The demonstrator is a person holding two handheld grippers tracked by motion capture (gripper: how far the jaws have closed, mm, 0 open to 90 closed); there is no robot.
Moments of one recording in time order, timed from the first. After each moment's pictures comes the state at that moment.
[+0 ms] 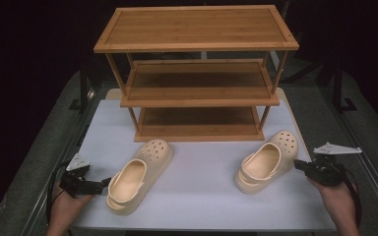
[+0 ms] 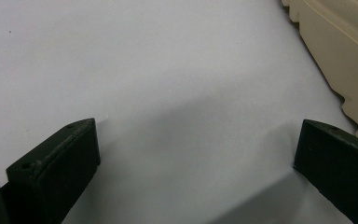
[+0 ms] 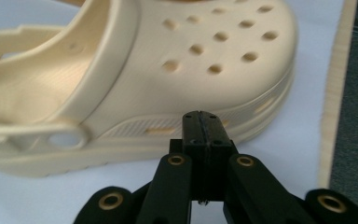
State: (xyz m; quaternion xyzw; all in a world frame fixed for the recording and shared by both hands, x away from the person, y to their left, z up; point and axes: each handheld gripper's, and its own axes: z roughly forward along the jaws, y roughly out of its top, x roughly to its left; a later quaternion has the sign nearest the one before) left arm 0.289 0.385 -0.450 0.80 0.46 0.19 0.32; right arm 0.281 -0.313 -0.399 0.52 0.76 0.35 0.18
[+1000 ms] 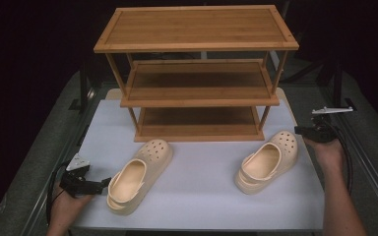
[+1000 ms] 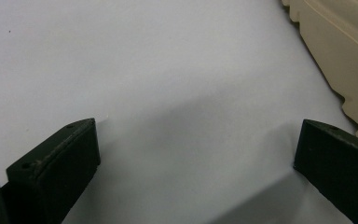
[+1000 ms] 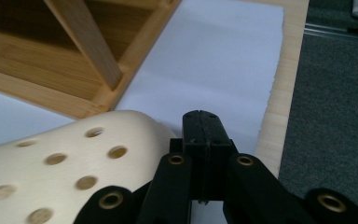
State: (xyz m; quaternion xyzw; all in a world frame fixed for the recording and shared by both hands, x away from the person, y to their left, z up) left arm 0.289 0.385 -0.450 0.80 0.46 0.19 0.32; right arm 0.401 -0.348 -0.405 0.56 0.74 0.34 0.17
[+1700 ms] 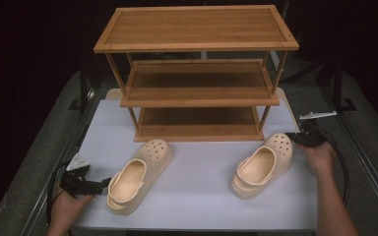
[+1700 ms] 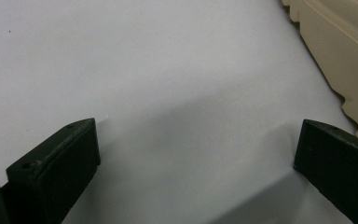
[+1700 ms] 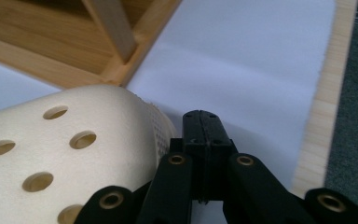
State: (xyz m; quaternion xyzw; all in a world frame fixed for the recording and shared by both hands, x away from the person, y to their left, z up) left arm 0.289 0.385 -0.450 0.80 0.46 0.19 0.32; right arm 0.403 -0.325 -0.427 0.53 0.76 0.33 0.14
